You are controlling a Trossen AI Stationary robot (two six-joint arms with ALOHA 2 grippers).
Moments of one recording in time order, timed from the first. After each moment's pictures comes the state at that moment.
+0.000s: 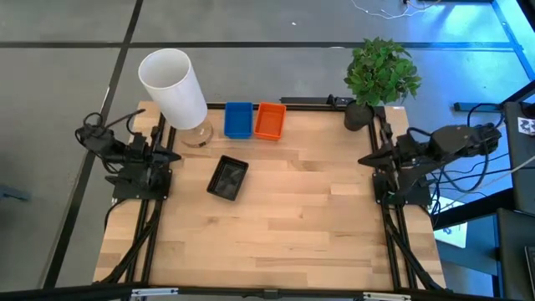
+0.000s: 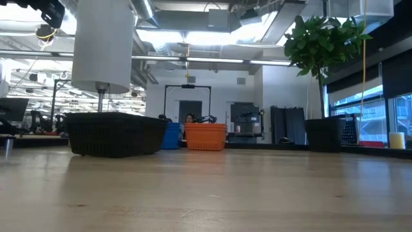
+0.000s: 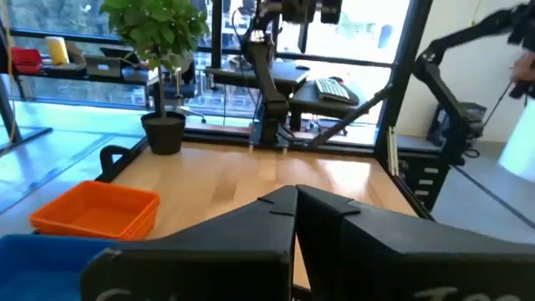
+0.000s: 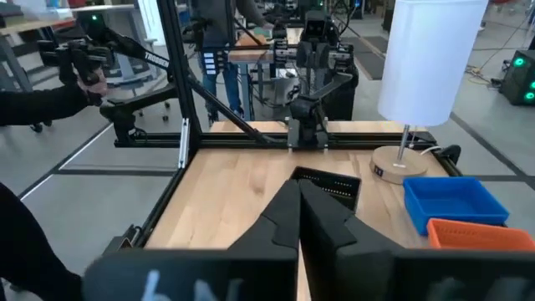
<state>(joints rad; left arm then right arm) -0.58 0.00 0.59 -0.56 -0.61 -0.10 0.42 0.61 1.05 -0.62 0.31 0.12</state>
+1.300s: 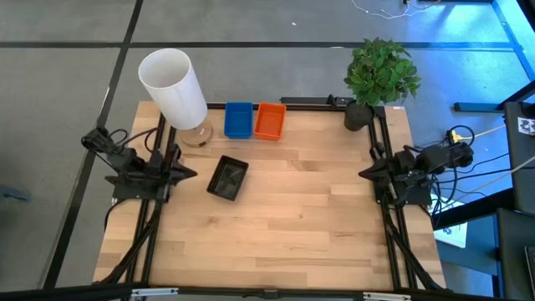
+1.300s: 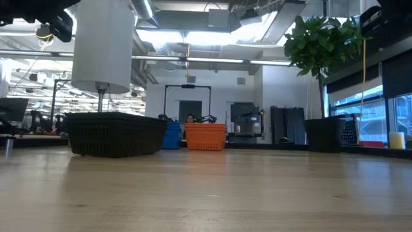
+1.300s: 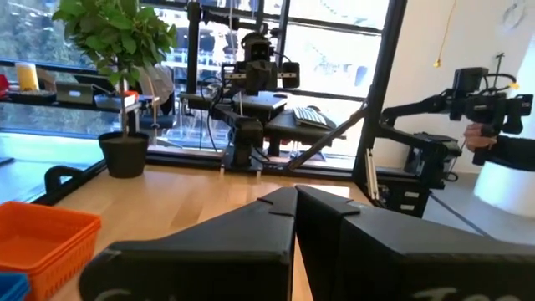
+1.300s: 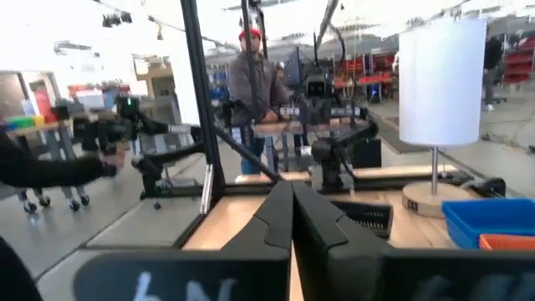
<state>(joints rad) -0.58 0.00 0.24 -0.04 -0.56 -0.04 0.42 0.00 0.34 -0.19 0.24 0.10</state>
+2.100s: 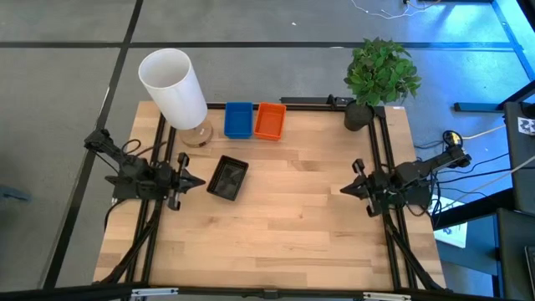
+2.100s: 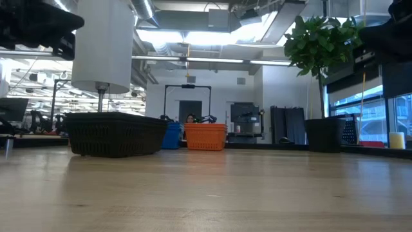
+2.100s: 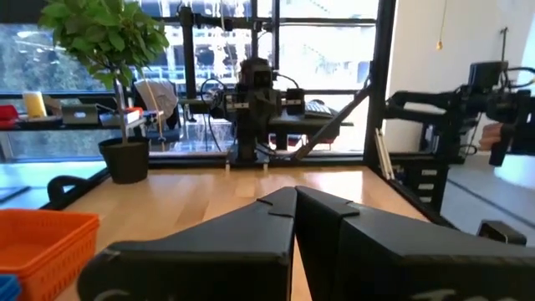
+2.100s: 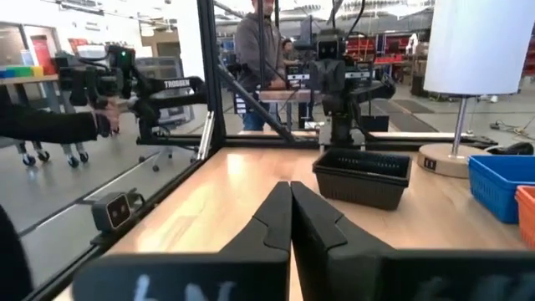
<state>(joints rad) -0.58 0.00 0.01 0.22 -0.56 0.09 0.42 0.00 0.01 0.06 0.20 0.04</state>
